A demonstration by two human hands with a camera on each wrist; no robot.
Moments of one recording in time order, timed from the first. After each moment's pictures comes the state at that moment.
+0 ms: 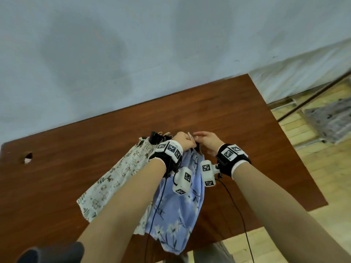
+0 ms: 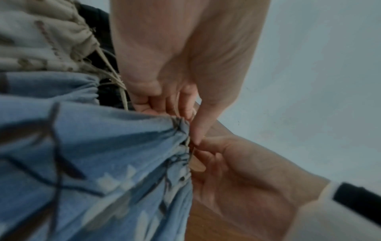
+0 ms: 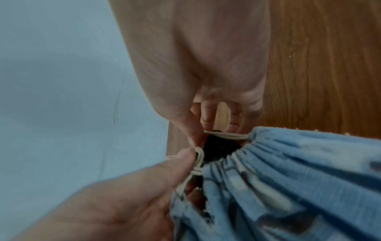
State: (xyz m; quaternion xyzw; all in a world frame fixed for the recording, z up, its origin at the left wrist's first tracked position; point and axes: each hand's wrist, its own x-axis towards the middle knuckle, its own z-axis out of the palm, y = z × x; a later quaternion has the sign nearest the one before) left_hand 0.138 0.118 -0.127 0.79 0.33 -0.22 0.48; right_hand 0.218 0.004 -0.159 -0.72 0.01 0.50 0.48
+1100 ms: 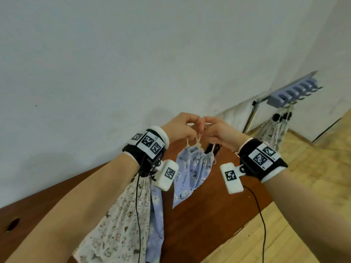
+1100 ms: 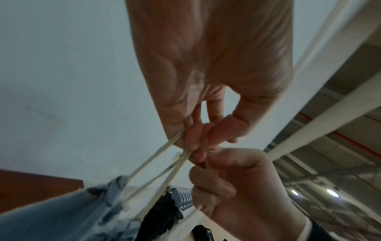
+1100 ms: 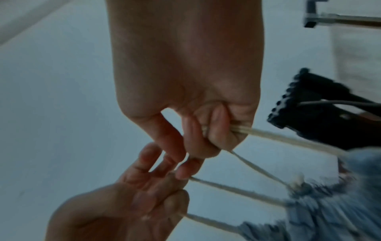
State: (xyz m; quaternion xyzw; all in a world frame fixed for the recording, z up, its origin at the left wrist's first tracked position) left_hand 0.089 0.051 0.167 0.82 -0.07 -0.08 0.57; right_hand 0.160 -0.112 0.136 -0.64 -0.22 0.34 0.65
